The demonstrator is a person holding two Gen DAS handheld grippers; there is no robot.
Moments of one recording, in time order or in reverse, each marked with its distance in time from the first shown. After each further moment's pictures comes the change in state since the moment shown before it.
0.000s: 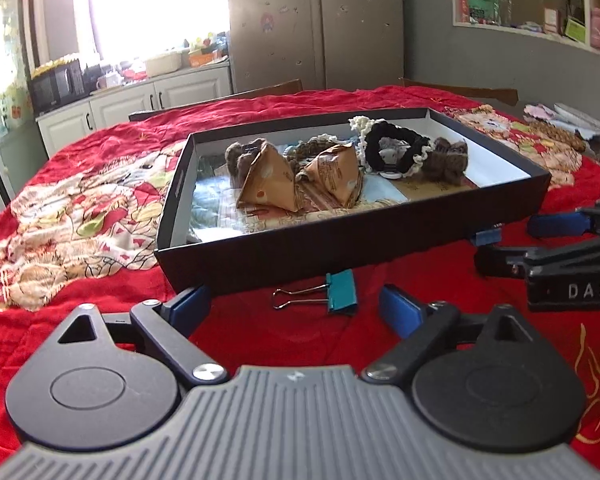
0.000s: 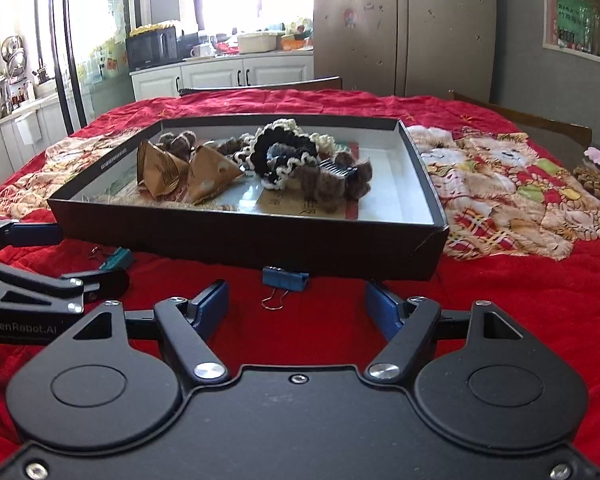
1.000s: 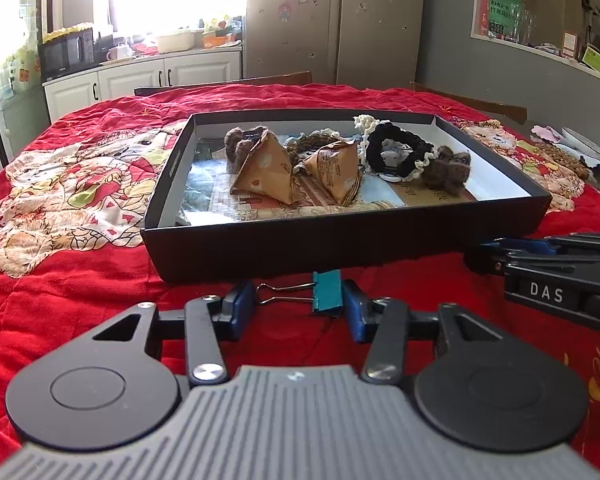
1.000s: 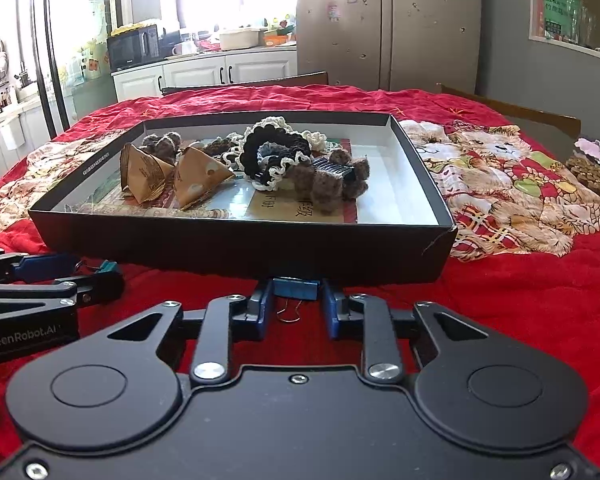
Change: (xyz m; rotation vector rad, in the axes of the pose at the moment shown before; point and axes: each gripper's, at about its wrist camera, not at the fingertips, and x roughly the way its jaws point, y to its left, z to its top) left arm 0.002 -0.003 0.000 -0.100 0.027 -0.016; right arm 0.014 0.006 0.005 0.033 0.012 -0.051
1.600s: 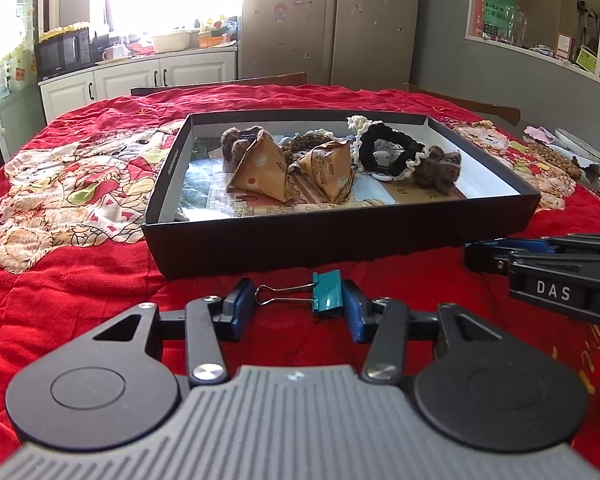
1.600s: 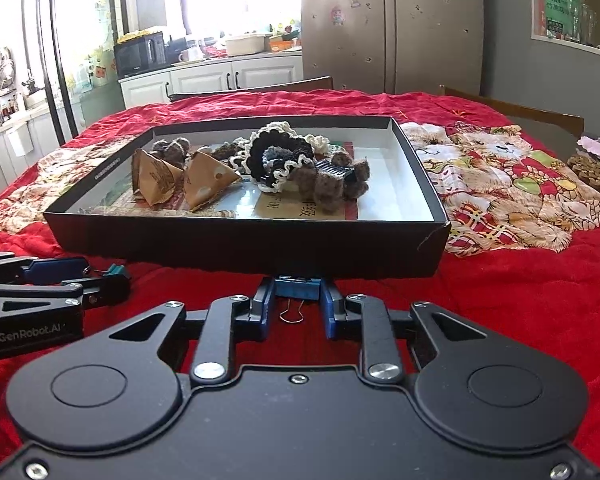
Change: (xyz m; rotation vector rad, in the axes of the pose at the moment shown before) left arm -0.008 0.000 -0.002 0.001 0.000 -0.021; right arm -0.013 -0.005 -0.004 0.009 -0.019 0.036
